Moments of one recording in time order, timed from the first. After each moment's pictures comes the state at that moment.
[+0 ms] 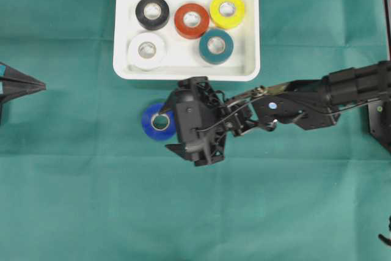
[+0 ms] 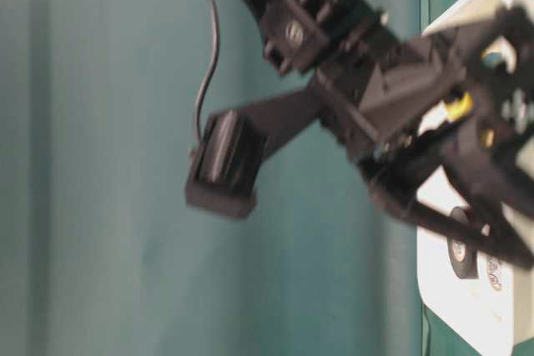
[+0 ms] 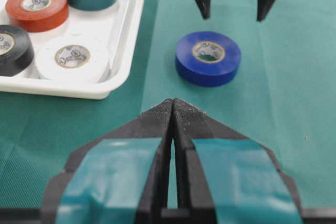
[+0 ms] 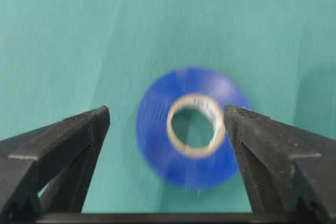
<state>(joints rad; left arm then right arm) 0.05 -1.37 1.54 -0.02 0.02 -0.02 0.07 0.26 0.45 -0.60 -0.06 0.59</state>
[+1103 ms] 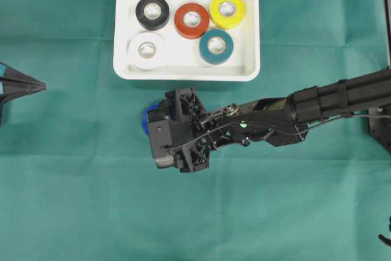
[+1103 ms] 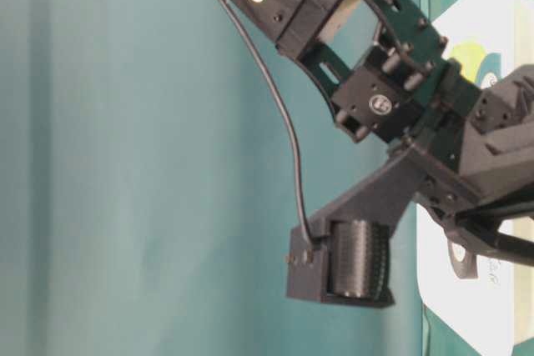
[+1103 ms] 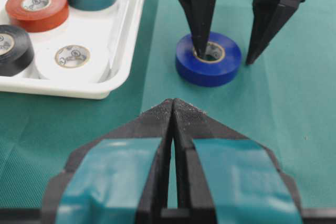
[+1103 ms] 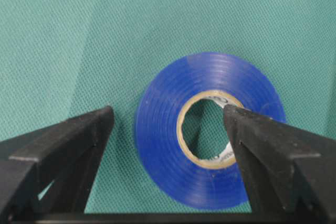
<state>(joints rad) 0.05 -1.37 1.54 -0.02 0.02 -0.02 0.12 0.40 0.31 -0.60 0.16 0.59</state>
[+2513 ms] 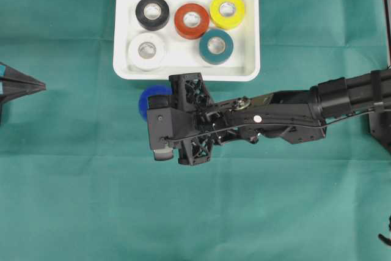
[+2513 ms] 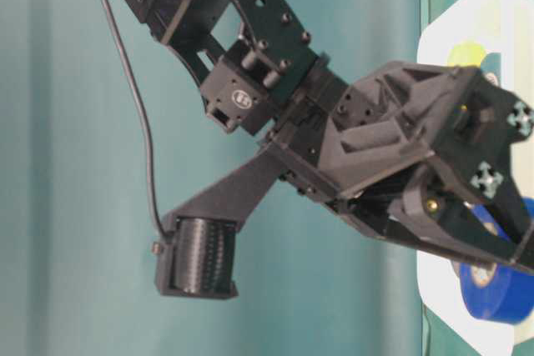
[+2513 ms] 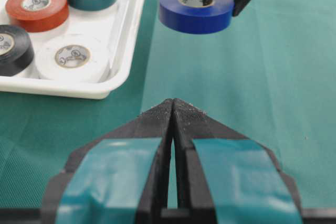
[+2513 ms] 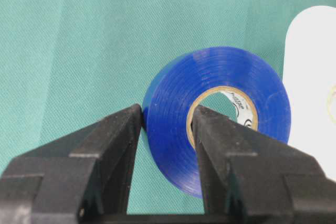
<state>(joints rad) 0.05 -1.37 1.54 -0.02 0.02 -0.02 0.12 0.26 0.29 -0.60 0.36 0.60</state>
